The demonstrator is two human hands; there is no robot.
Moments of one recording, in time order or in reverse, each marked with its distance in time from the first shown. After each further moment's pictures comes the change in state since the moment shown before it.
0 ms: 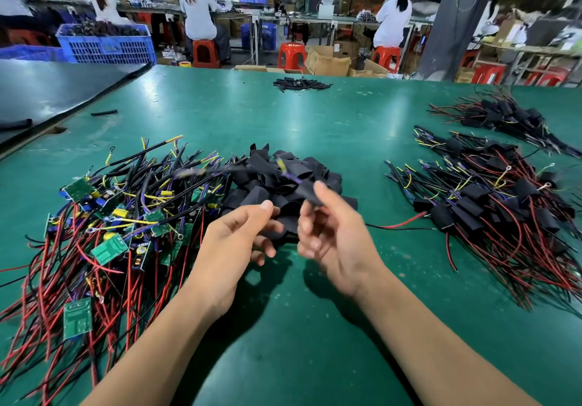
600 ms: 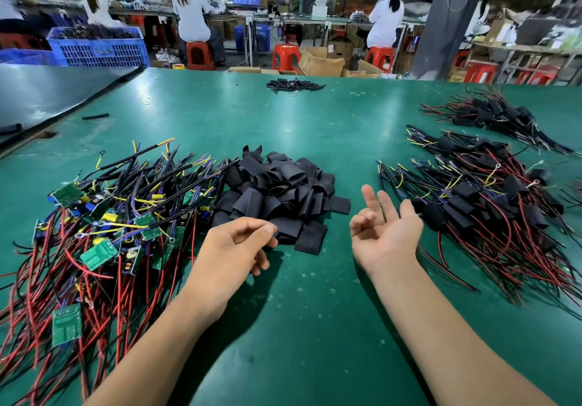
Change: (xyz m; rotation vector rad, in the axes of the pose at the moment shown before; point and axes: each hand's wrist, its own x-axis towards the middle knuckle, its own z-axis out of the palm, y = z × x) left_hand -0.001 -0.005 0.000 0.238 0.009 0.029; right_hand 0.010 -0.028 -0.051 0.575 0.612 -0.213
